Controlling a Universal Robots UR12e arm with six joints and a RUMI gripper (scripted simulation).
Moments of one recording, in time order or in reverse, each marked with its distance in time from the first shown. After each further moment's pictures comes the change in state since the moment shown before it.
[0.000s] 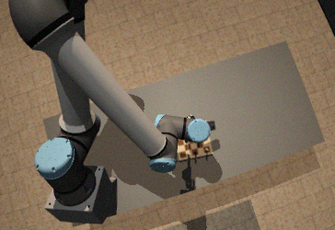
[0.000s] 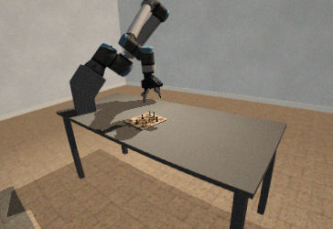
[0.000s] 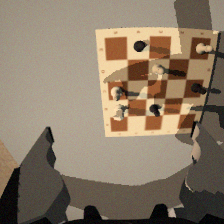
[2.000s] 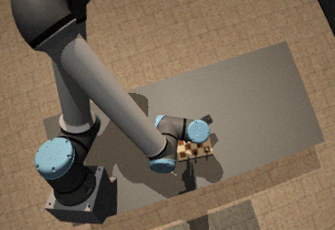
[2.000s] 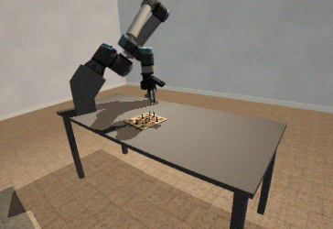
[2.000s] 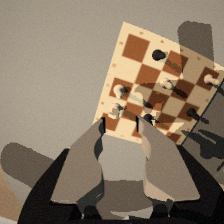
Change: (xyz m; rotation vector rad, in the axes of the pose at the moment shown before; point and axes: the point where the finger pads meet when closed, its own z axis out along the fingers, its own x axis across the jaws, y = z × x) arm -0.004 0.005 0.005 -0.005 -0.008 -0.361
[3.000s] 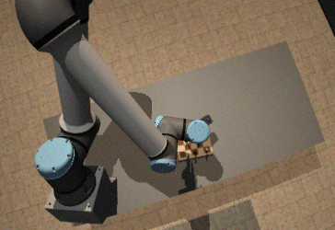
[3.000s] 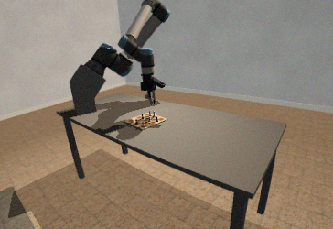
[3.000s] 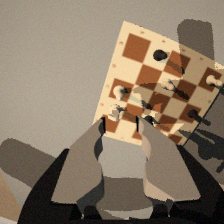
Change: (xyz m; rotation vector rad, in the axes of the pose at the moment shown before) arm 0.000 0.000 0.007 0.000 0.000 0.000
